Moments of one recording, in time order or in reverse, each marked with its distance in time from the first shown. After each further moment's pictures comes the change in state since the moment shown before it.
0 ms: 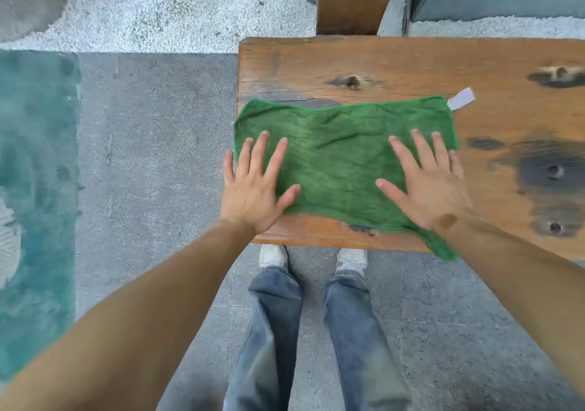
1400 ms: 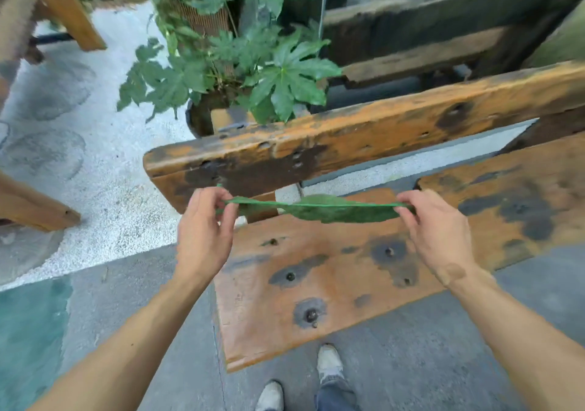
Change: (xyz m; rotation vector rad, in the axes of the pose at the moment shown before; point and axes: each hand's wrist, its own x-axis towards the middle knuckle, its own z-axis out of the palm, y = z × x) left_hand -0.016 0.084 -0.368 -0.641 0.585 0.245; right_hand -0.217 0.036 -0.276 0.306 0.916 0.257
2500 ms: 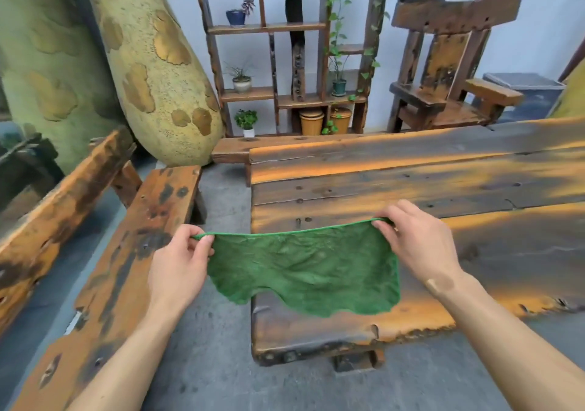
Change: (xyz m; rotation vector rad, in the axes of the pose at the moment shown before) left_hand -0.429 0.506 -0.030 -0.434 -0.863 0.789; right_hand -0.726 0.007 -0.474 -0.661 0.670 0.985
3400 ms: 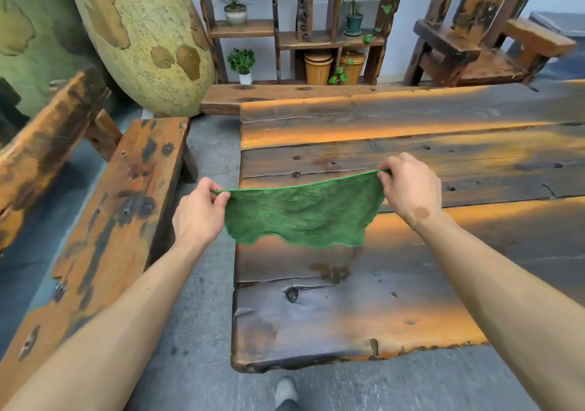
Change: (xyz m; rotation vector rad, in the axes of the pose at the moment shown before) left_hand 0.141 -0.014 0.152 0.266 -0.157 -0.165; right_hand 0.135 0.082 0.146 -0.013 -0.297 0.260
